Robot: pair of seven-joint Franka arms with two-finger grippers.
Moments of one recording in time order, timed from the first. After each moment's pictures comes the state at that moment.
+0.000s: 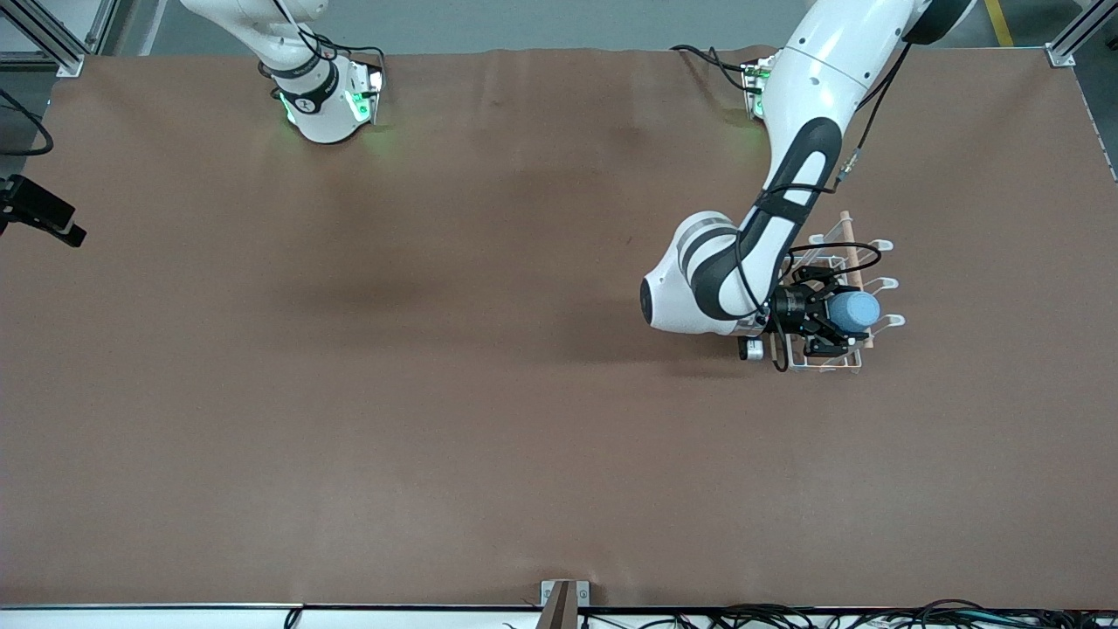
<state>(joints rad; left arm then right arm) -0.45 0.67 -0.15 -1.67 1.09 1.27 0.64 -0.09 -0.01 0.00 -1.51 -0.01 1.56 0.05</state>
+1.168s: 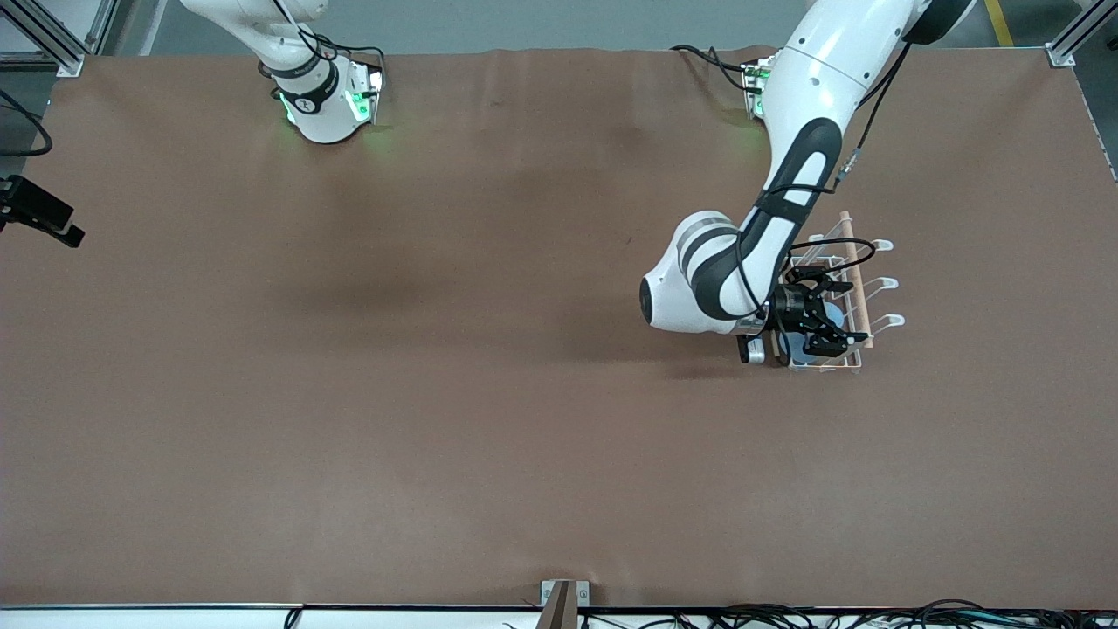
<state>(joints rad) -0.45 0.66 -0.15 -1.67 1.06 1.27 0.52 -0.09 -0.01 0.00 -1.51 -0.01 1.56 0.05</state>
